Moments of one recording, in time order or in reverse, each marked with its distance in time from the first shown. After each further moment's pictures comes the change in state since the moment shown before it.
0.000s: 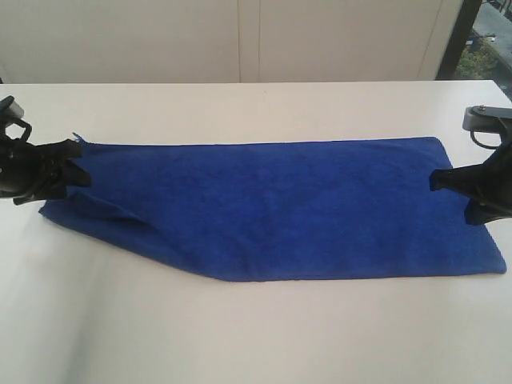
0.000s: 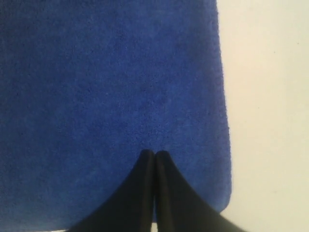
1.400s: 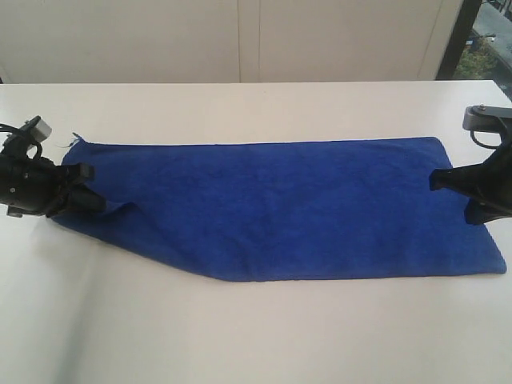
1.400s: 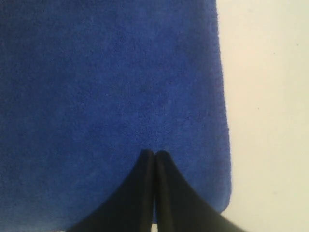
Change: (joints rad) left arm 0.000 0.093 -0.001 -0.067 0.184 0.206; right arm 0.000 0.000 0.000 0.000 -0.004 0.000
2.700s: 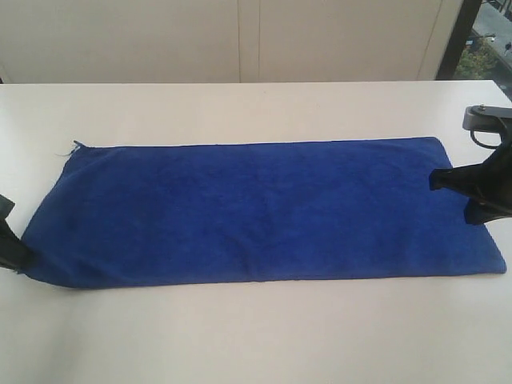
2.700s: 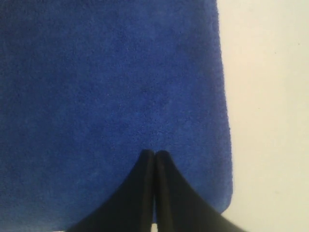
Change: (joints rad) left arm 0.221 -0.073 -0.002 0.544 0.382 -0.269; right arm 0.000 0.000 0.000 0.004 0.000 0.000
